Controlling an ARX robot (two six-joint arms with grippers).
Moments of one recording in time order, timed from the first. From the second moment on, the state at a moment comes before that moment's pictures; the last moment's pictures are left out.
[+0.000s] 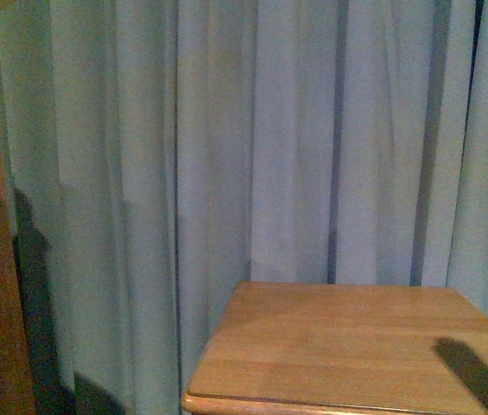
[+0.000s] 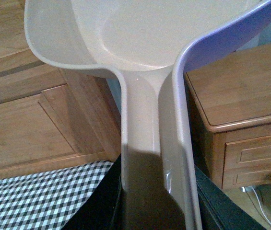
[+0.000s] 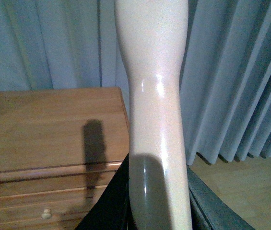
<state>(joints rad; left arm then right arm) 0.42 0.57 0.76 -0.34 0.59 0.38 0.17 0.33 0.42 -0.15 0.56 0.01</state>
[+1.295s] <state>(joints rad) 0.42 0.57 0.75 -0.34 0.59 0.38 0.17 0.33 0.42 -0.15 0.56 0.01</state>
